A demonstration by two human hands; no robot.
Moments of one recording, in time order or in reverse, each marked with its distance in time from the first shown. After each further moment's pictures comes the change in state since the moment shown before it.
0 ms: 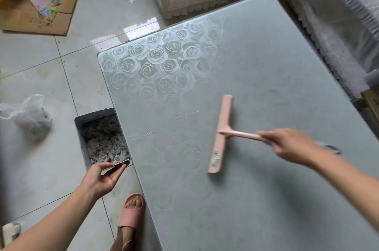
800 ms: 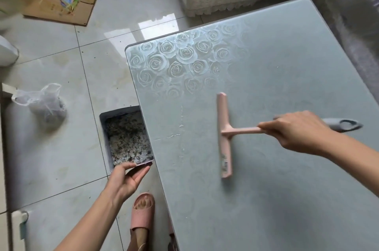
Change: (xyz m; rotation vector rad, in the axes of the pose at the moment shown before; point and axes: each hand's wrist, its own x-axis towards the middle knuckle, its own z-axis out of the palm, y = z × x) left_hand 0.006 -0.004 -0.006 -0.032 -0.107 0.044; right_hand 0.045 -0.081 -0.059 -0.352 0.134 -0.243
